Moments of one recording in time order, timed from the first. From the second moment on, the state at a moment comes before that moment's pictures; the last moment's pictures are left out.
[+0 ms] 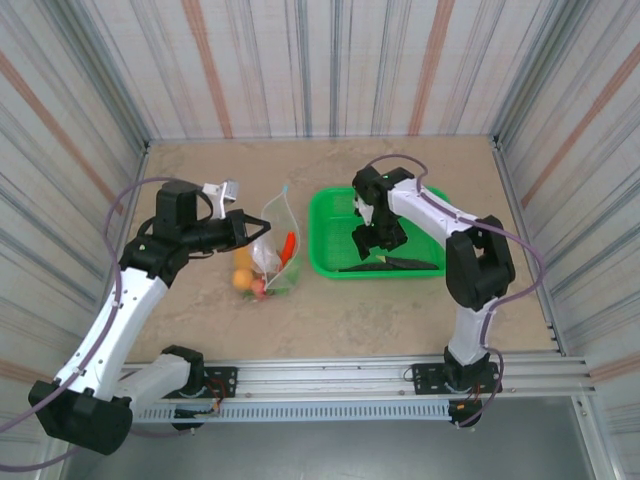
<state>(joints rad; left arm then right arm) -0.29 1.00 1.02 -0.60 0.69 -0.59 0.52 1.89 1.51 -1.22 -0.05 0.12</state>
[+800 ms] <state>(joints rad) -0.29 1.02 0.98 -0.58 0.69 -0.59 0.58 1.99 1.51 -1.18 0.12 0.13</state>
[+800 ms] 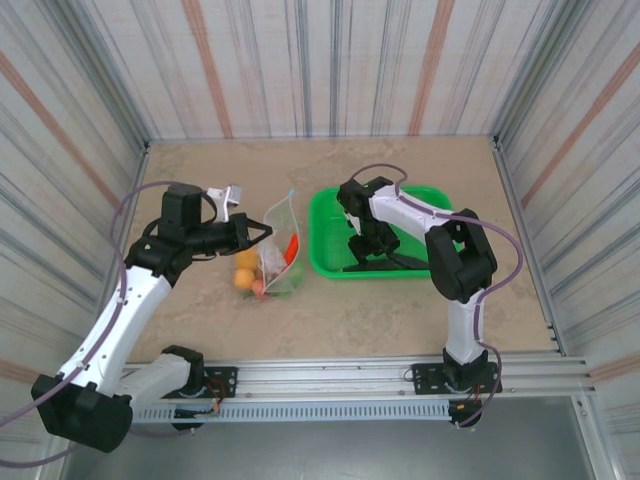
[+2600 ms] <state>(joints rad) -0.31 1.08 0.99 -0.58 0.71 -0.60 0.23 2.00 1.41 -0.85 0.28 0.21</state>
